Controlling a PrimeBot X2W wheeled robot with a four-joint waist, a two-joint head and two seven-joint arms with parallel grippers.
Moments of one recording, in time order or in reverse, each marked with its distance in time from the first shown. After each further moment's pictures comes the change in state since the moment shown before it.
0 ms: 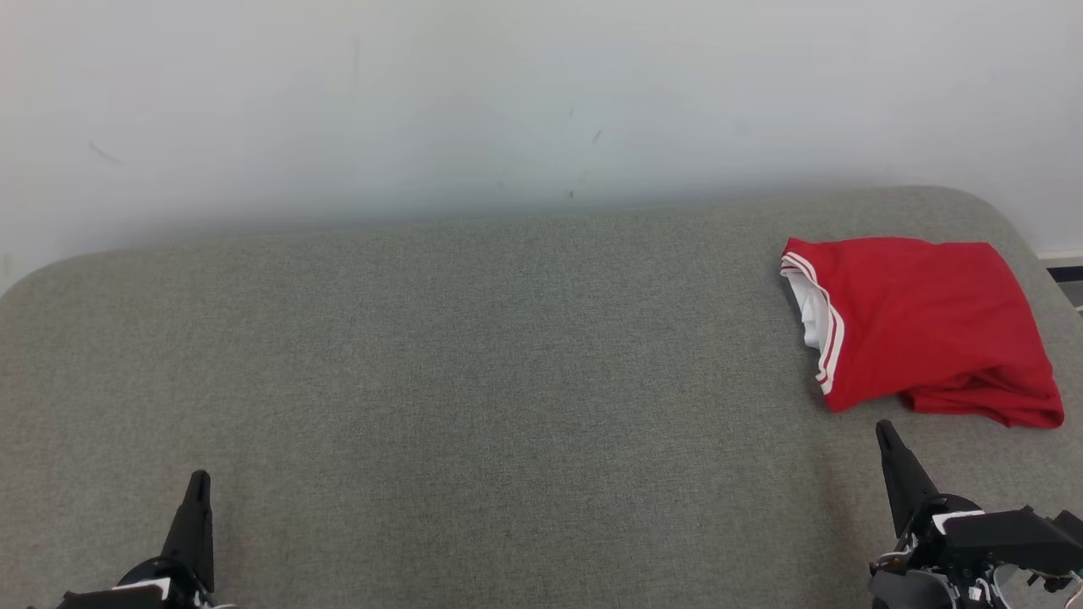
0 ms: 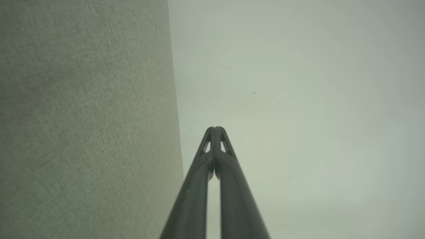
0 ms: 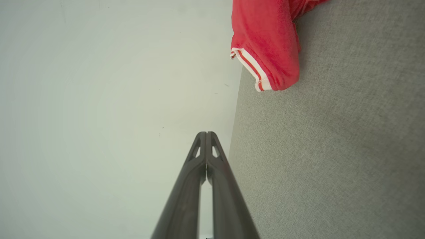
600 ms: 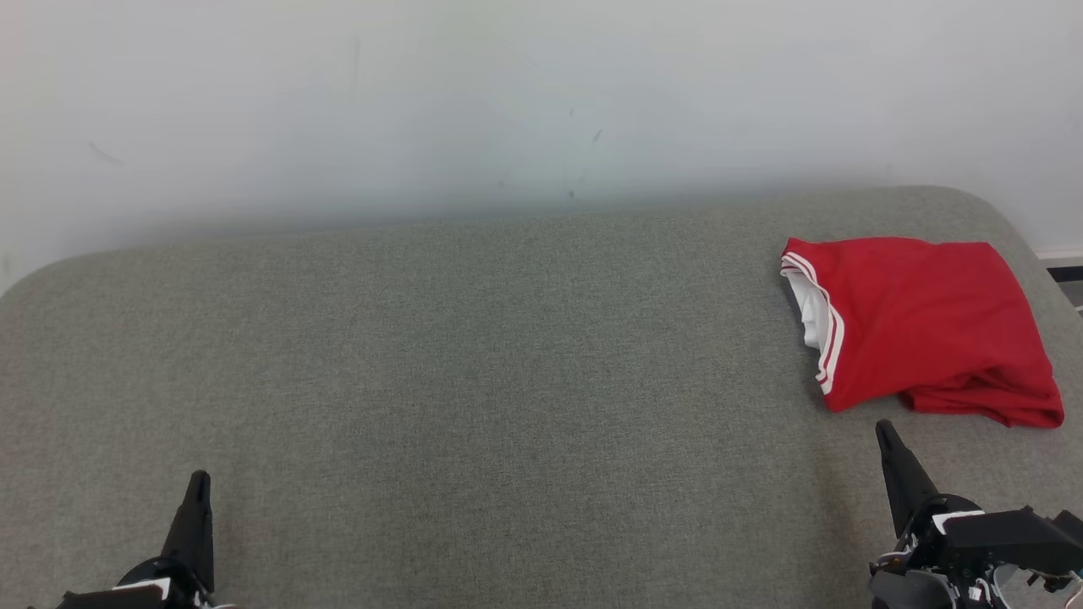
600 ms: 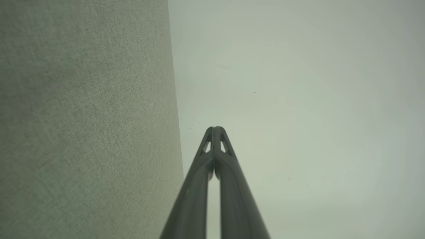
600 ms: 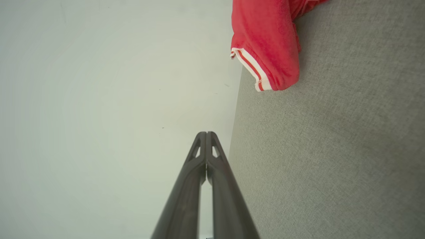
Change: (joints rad) left arm 0.000 0.000 0.000 0.000 0.000 0.000 0.000; right arm 0.000 0.000 0.000 0.000 0.000 0.000 0.000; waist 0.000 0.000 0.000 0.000
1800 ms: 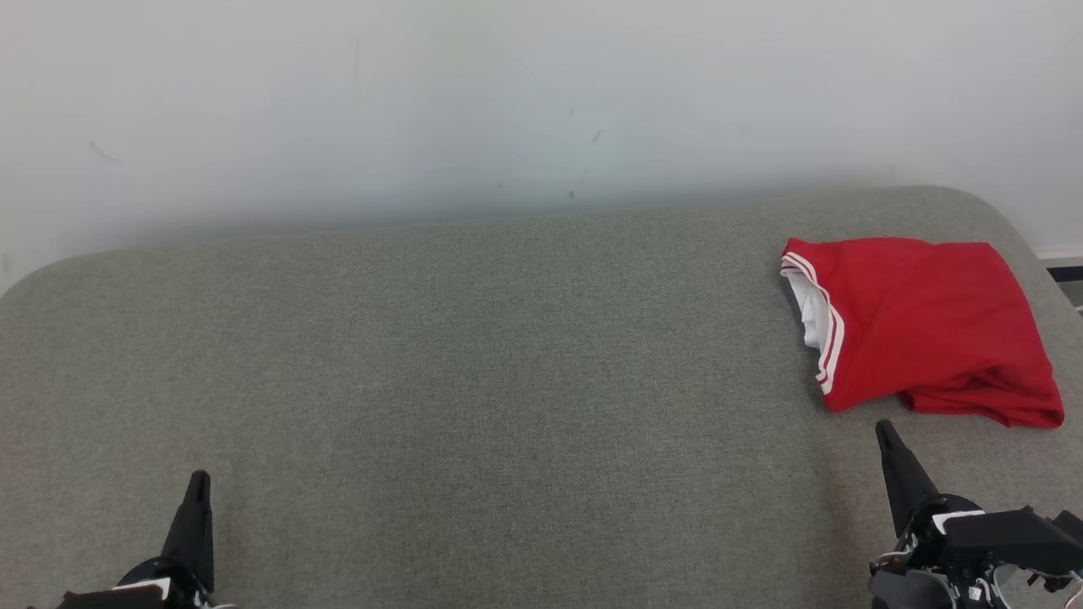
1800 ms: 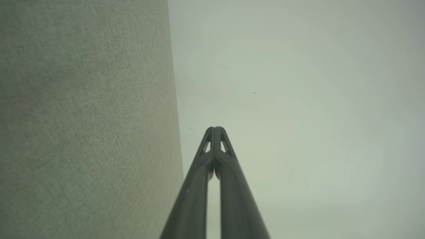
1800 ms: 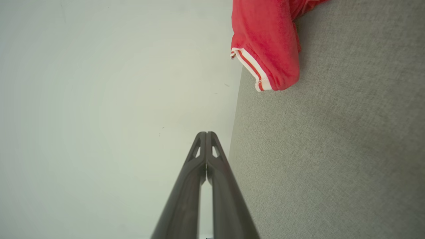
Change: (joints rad) left arm 0.000 0.000 0.000 0.000 0.000 0.000 0.000; right arm 0.000 0.000 0.000 0.000 0.000 0.000 0.000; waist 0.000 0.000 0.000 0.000
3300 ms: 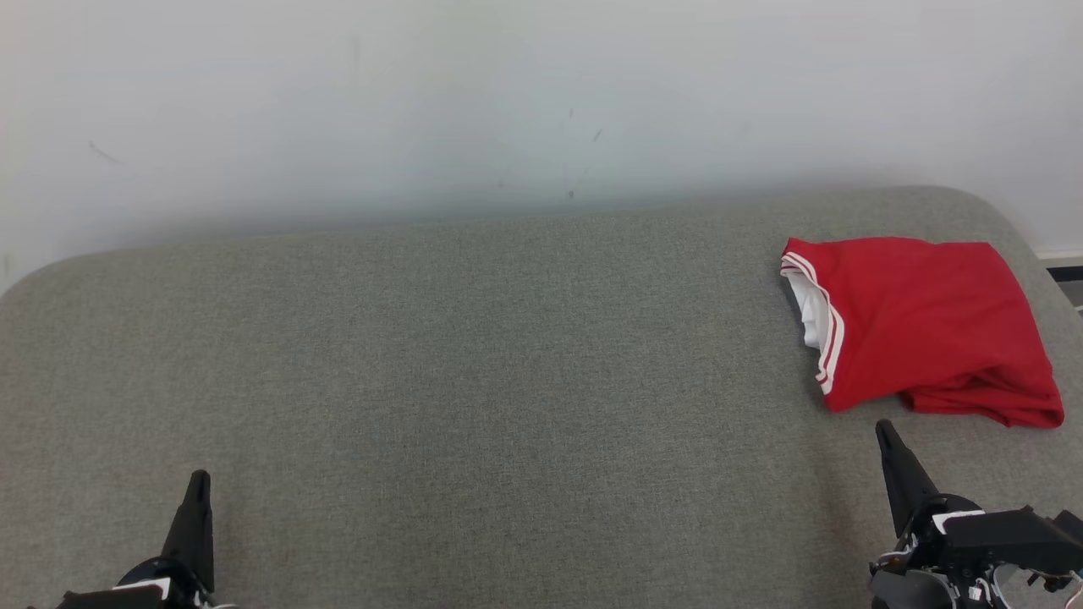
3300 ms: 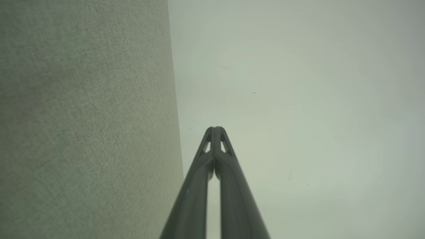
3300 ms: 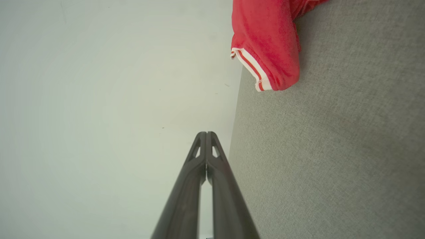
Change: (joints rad) left arm 0.000 0.000 0.000 0.000 0.000 0.000 0.000; right arm 0.000 0.000 0.000 0.000 0.000 0.000 0.000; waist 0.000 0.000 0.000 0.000
